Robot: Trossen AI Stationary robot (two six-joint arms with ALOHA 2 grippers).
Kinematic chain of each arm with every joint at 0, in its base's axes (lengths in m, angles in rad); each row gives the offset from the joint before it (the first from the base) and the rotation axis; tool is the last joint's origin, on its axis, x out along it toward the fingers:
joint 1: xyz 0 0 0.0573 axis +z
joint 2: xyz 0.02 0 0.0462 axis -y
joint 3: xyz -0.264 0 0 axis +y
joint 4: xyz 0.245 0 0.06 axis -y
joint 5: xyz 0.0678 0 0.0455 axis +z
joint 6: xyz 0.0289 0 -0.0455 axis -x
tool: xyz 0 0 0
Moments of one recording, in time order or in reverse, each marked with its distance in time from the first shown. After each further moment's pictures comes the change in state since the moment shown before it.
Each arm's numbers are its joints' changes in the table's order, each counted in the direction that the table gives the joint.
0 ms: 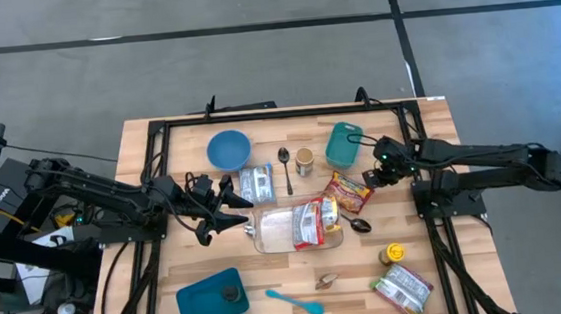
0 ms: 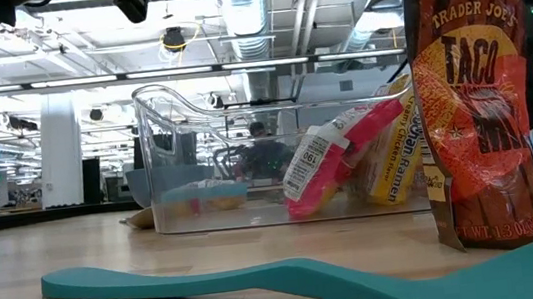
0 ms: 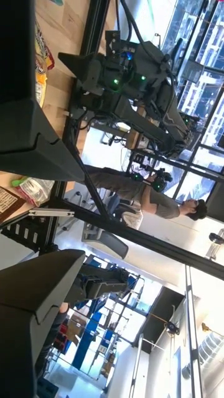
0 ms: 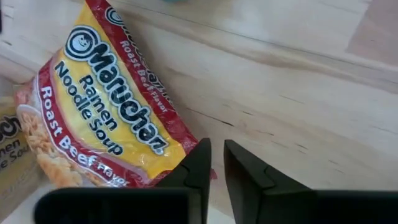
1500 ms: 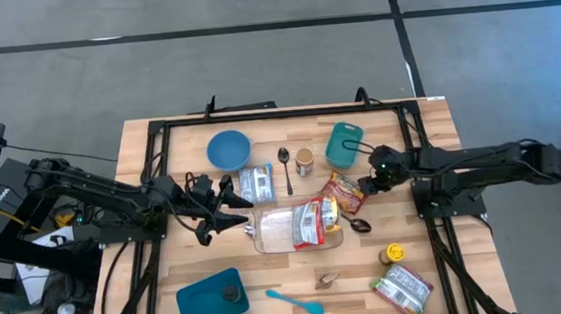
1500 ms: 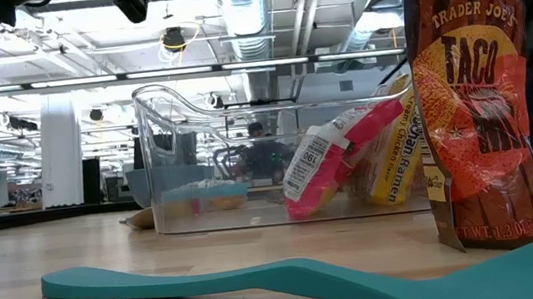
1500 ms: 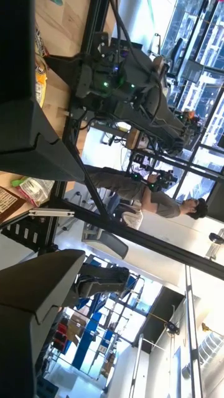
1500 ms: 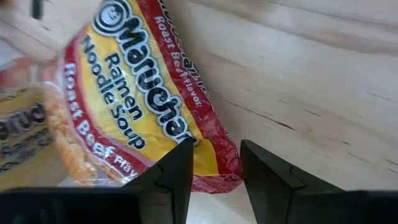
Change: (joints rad) left arm 0.000 0.000 0.000 0.000 0.000 0.000; right arm 0.095 -0.048 0.100 0.260 0.045 -0.078
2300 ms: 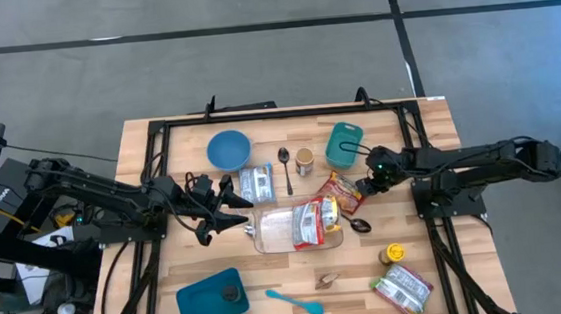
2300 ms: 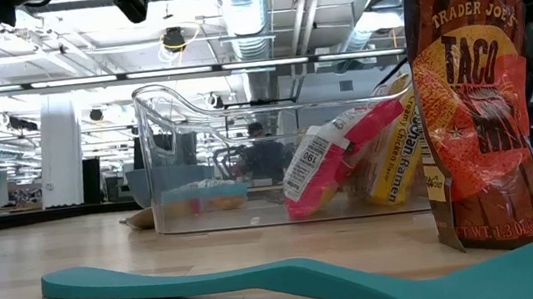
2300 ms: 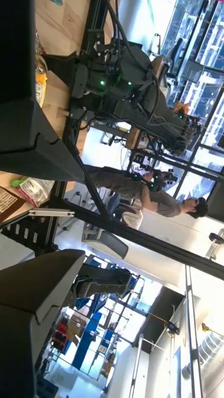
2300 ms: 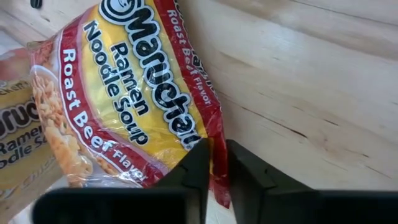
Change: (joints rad) left arm 0.000 0.000 0.000 0.000 0.000 0.000; right arm -0.001 -0.053 0.000 0.056 0.019 0.034
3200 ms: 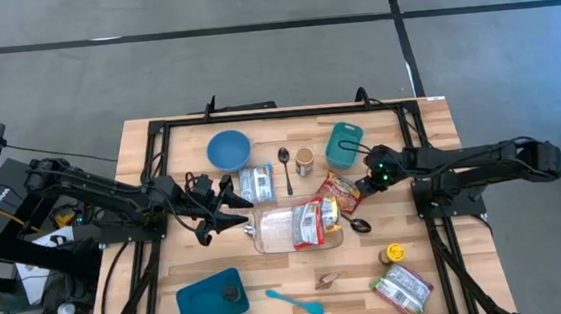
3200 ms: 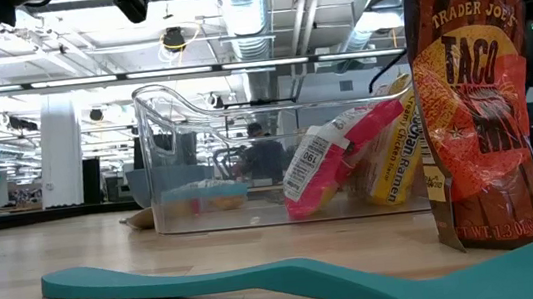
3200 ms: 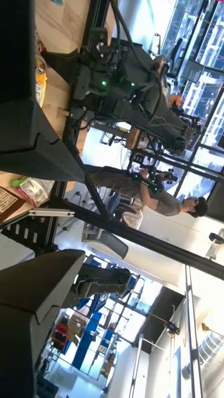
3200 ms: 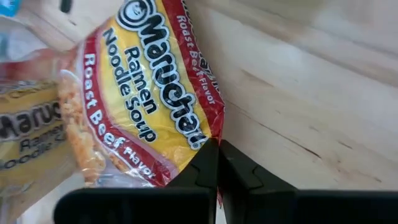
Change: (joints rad) left arm 0.000 0.000 0.000 0.000 0.000 0.000; right arm 0.000 0.018 -0.002 0.036 -0.004 0.063
